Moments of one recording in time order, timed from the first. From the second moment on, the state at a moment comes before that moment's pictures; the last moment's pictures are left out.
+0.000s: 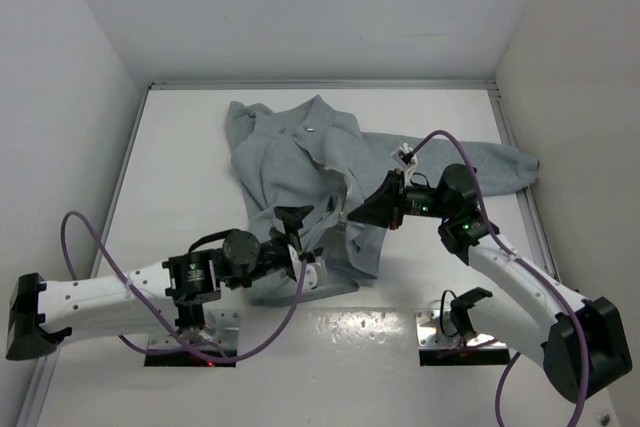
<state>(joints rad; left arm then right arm) -1.27 0.74 0.53 0.03 -0.22 0.74 0.41 0.98 0.48 0.48 -1.00 0.54</state>
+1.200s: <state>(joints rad) -1.53 1.01 0.16 0.99 -0.61 1.36 0.42 1.03 0.47 0.56 -0.99 0.67</state>
